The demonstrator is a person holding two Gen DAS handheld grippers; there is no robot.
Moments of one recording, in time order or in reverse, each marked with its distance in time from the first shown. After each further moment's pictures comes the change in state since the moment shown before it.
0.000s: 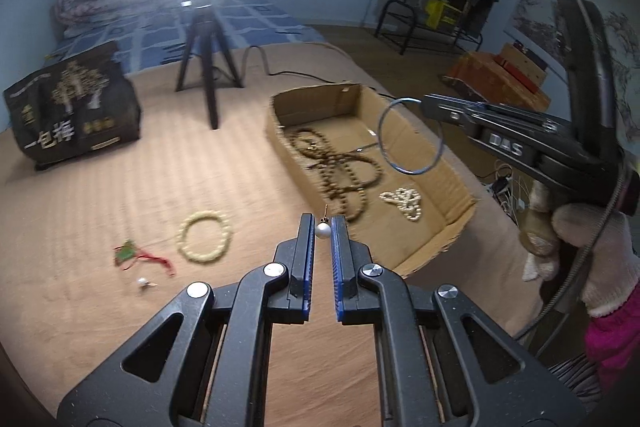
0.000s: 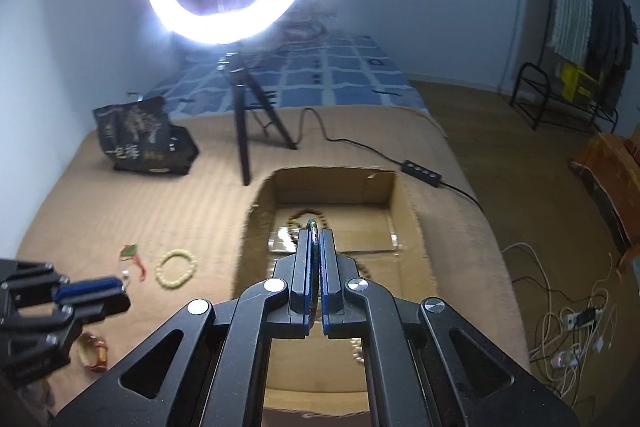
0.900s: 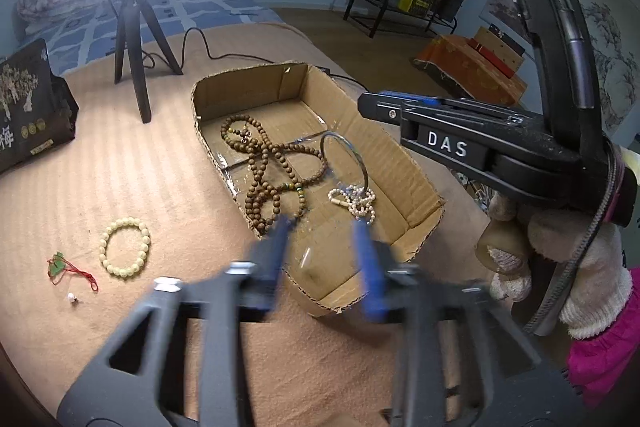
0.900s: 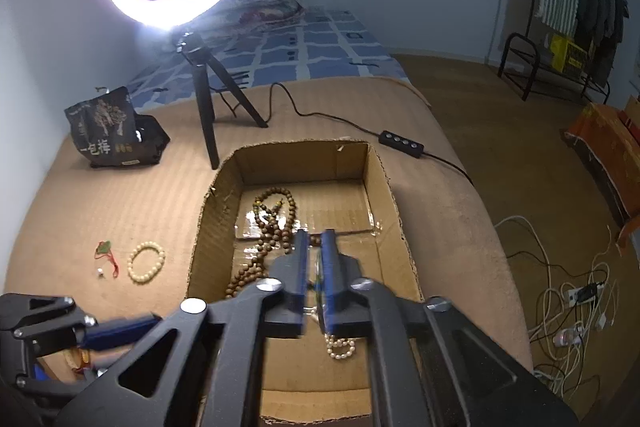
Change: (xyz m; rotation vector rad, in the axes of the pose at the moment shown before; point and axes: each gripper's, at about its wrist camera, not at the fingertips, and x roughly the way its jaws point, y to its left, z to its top) left arm 0.044 -0.038 0.006 0.010 0.058 -0.103; right arm 0.022 -0.029 -0.007 0.063 0.073 -0.030
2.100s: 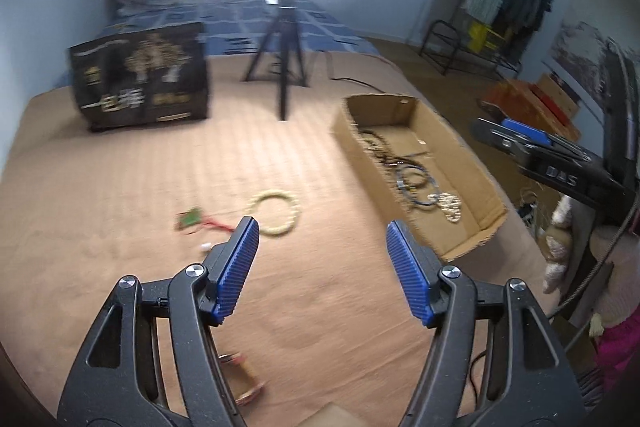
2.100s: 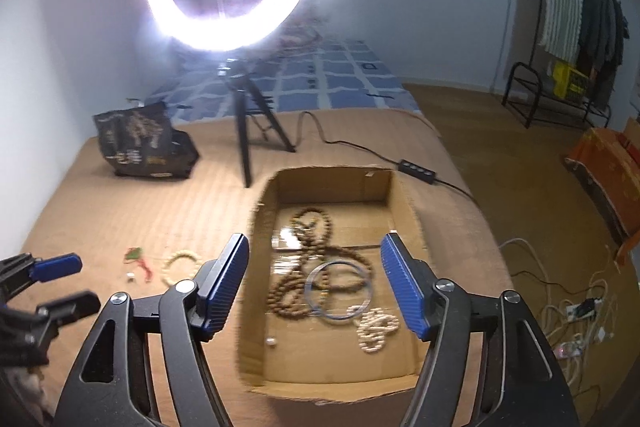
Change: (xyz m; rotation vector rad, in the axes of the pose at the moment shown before) left arm -0.105 0.084 -0.040 -0.156 -0.106 0.237; right arm -0.040 0.042 -0.008 -0.047 -0.109 0.040
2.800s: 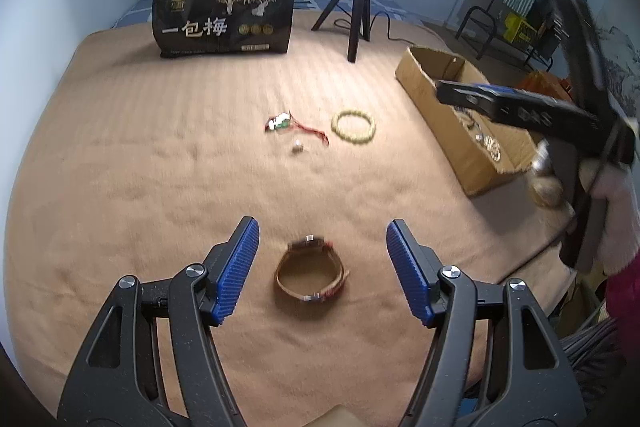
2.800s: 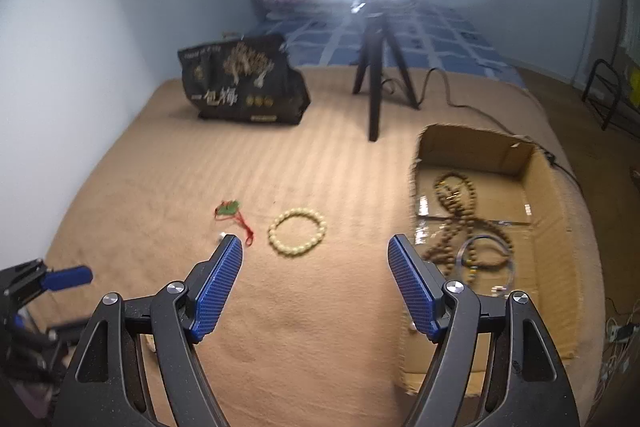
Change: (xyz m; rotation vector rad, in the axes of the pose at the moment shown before) left arm -0.042 0.055 -0.081 -0.068 0.087 0.084; right arm 0.044 0.099 -0.022 -0.123 0.165 0.242
